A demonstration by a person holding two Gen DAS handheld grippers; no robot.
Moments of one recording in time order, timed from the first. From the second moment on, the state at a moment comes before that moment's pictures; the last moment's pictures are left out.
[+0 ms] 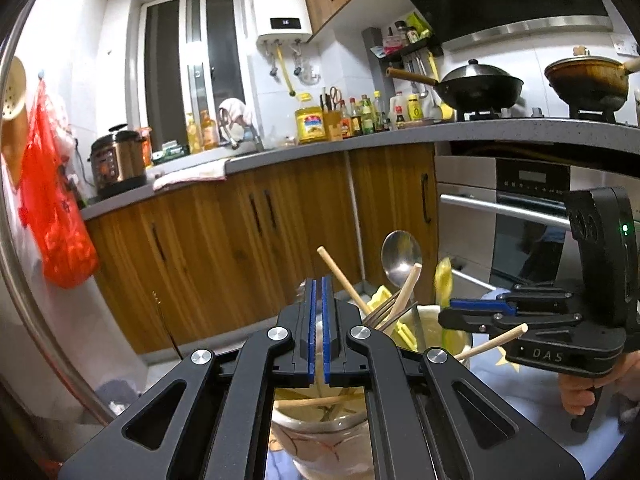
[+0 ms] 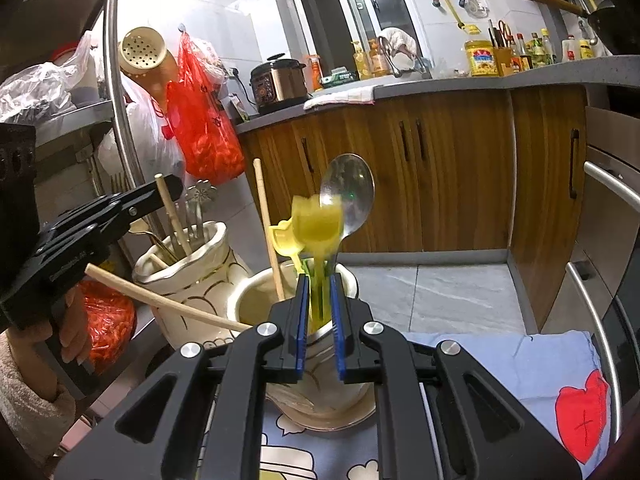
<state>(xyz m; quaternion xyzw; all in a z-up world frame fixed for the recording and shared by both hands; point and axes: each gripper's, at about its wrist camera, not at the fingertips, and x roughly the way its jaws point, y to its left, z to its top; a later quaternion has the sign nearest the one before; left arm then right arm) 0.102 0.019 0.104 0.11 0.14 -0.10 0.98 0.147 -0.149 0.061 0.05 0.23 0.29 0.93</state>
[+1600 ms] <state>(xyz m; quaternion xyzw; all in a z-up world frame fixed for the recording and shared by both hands) -0.054 0.011 0.062 0.00 0.22 -0.02 0.98 -0.016 -0.201 0.066 0.07 0.21 0.19 0.96</state>
